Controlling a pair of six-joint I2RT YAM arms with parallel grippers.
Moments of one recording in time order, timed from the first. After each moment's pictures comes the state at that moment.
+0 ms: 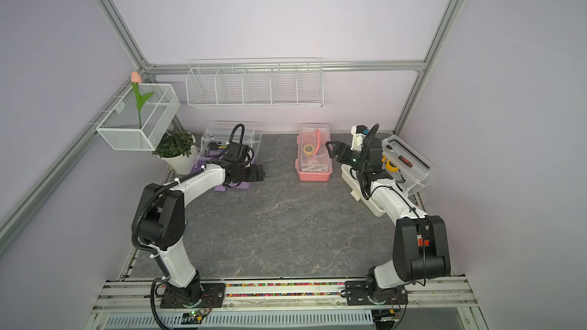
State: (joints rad) left arm -0.41 1.83 1.29 -0.44 0.08 -0.34; right arm 0.13 1.48 0.99 0.17 -0.46 0.55
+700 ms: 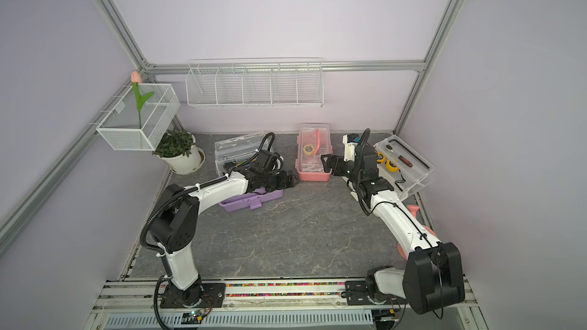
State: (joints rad) left arm -0.70 1.87 1.29 -0.25 0.28 -0.70; right arm 0.24 1.28 0.94 -0.08 -0.28 0.38
